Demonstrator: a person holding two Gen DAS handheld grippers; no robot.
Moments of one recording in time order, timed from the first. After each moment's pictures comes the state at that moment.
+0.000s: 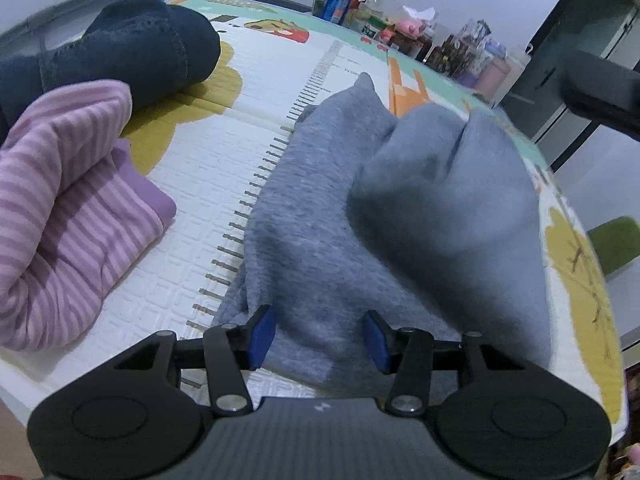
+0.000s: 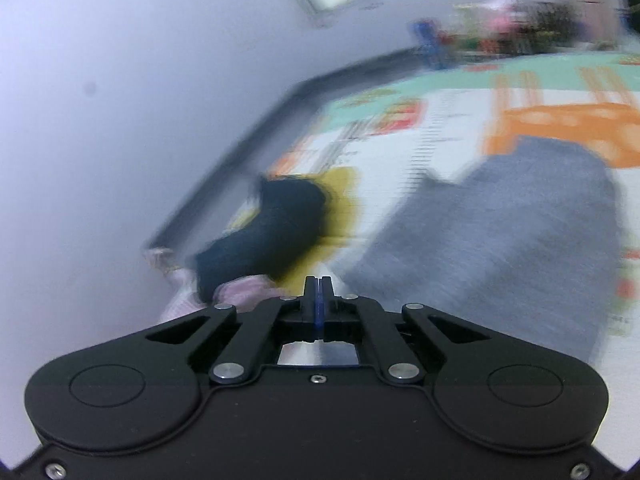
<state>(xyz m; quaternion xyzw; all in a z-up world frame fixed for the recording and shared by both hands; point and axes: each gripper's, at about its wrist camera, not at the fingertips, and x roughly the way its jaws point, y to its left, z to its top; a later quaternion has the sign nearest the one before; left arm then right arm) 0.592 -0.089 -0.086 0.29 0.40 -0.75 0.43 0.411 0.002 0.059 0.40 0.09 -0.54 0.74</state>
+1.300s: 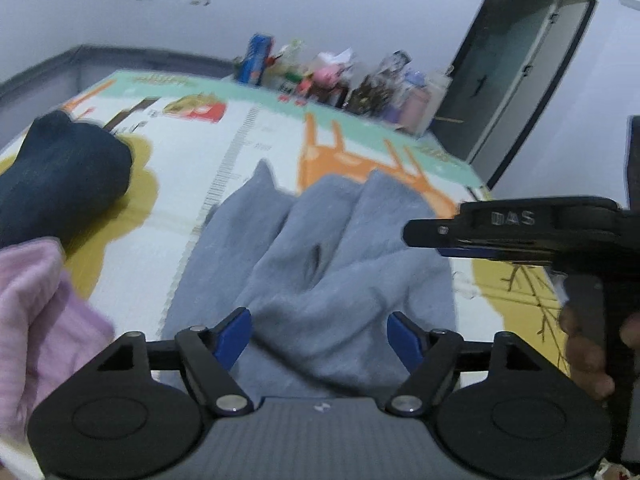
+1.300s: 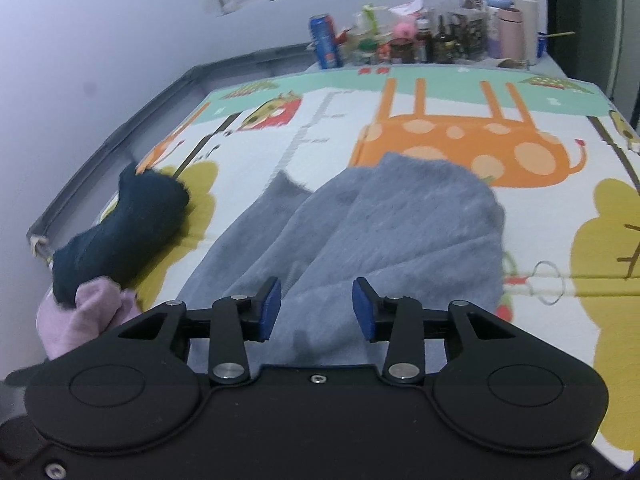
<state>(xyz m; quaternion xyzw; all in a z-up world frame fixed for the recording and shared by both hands) 0.544 -0.089 -0.006 0.26 0.31 -0.83 0.39 0.347 -0.022 0.036 0.39 0.17 -0.68 0.60</state>
